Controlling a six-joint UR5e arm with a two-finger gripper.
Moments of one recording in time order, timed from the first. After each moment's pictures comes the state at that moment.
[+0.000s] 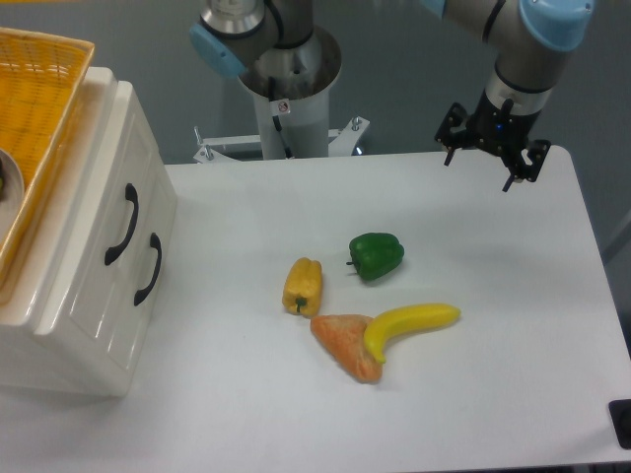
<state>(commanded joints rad) 2.87 -1.73 -1.62 -1.39 1.49 1.36</state>
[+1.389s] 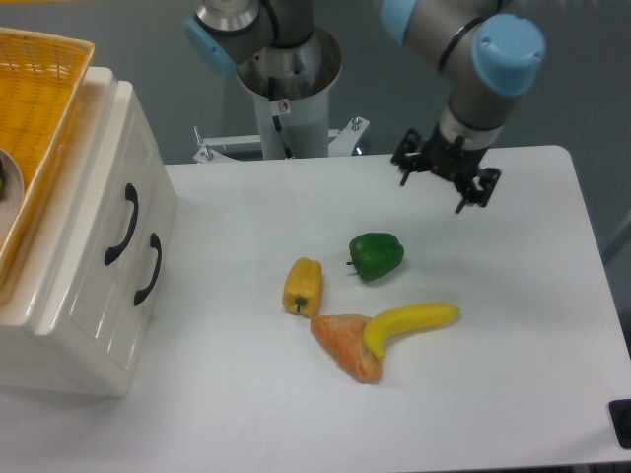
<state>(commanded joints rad) 2.64 -1.74 -1.66 -1.40 1.49 1.02</state>
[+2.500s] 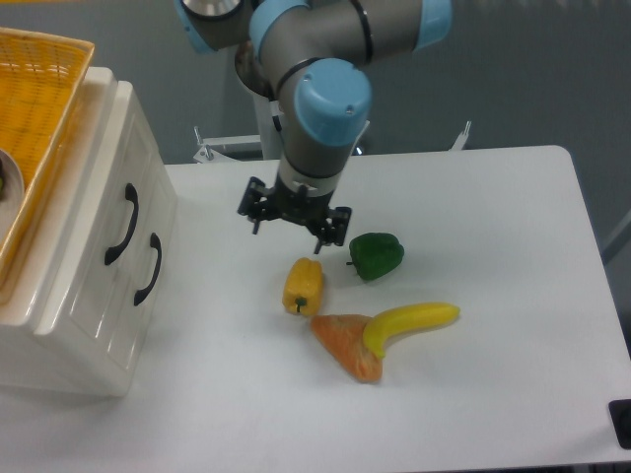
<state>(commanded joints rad) 2.32 -1.75 -1.62 -1.39 1.34 0.54</state>
